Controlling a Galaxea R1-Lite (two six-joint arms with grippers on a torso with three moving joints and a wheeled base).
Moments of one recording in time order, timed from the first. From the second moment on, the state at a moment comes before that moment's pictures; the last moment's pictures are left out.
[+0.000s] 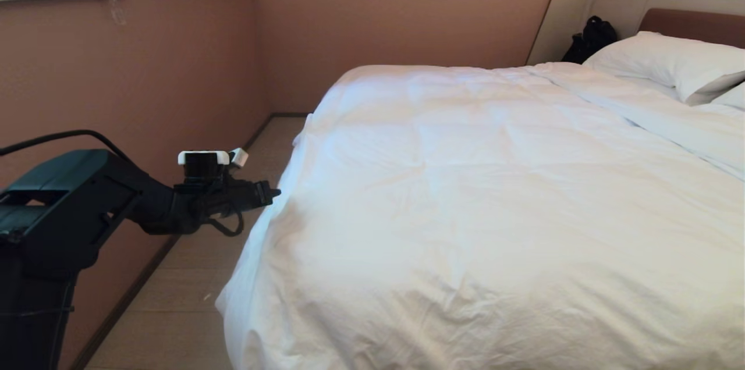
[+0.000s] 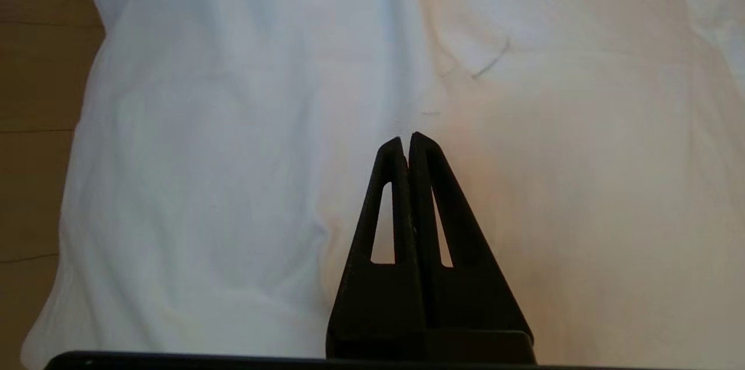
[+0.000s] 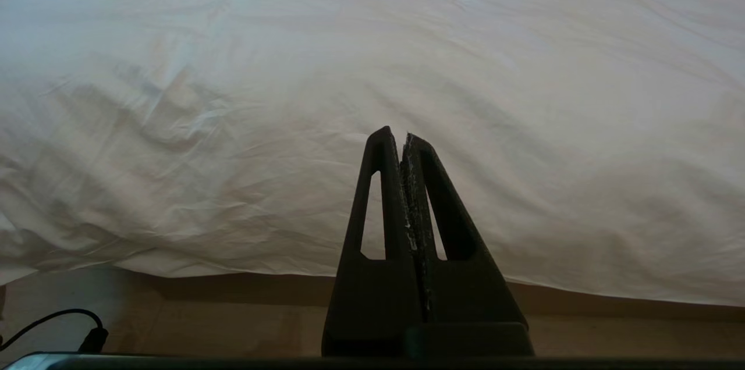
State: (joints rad) left arm 0.00 2.40 -1.43 -0.53 -0.50 -0.27; right arm 0.01 0.00 0.00 0.00 0.02 -0.06
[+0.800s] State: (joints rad) left arm -0.02 2.49 -1.37 -0.67 -0.46 -0.11; right arm 0.01 0.00 0.00 0.00 0.02 -0.06
